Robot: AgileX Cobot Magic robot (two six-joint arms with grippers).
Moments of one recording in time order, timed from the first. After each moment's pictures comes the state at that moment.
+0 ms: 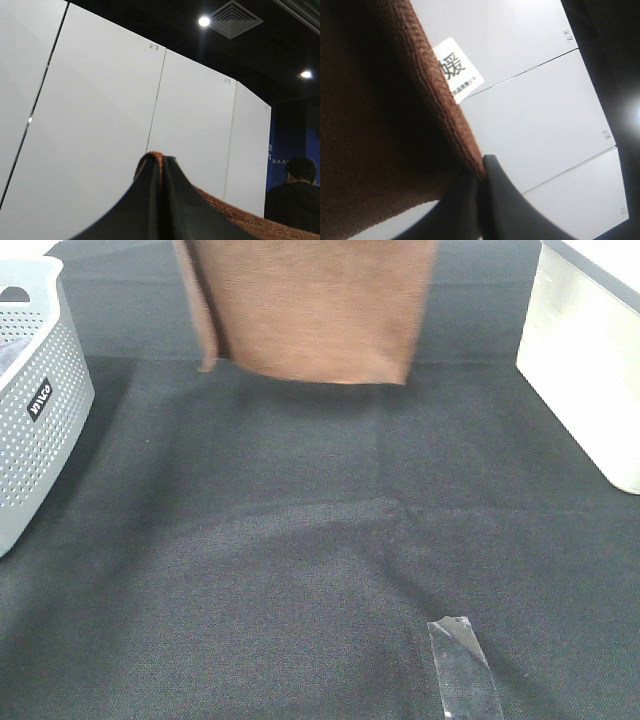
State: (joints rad) left arm -0.22 2.16 -2.44 0.27 -0.31 -0.55; right arm 0.21 2.04 -2.45 -0.05 0.16 -1.18
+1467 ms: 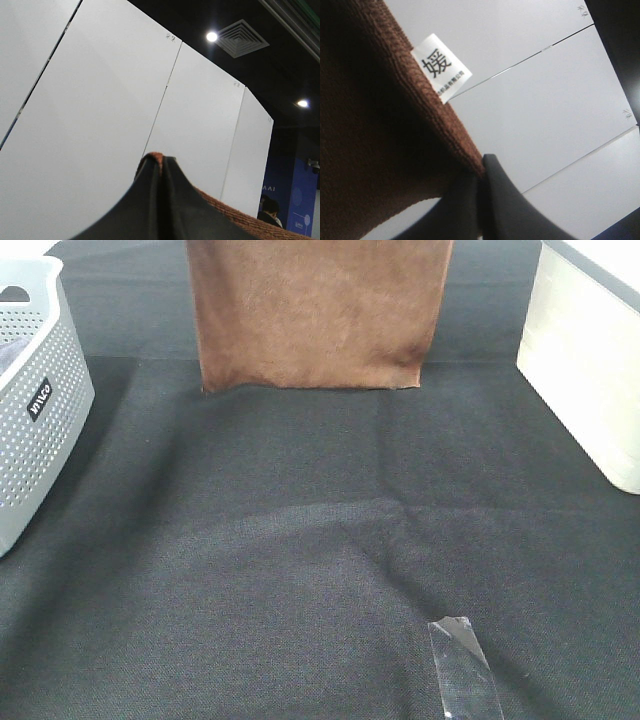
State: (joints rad) left arm -0.20 2.48 -2.66 0.08 -0.46 -0.52; right arm 0.16 2.21 -2.49 0.02 0.00 -1.18
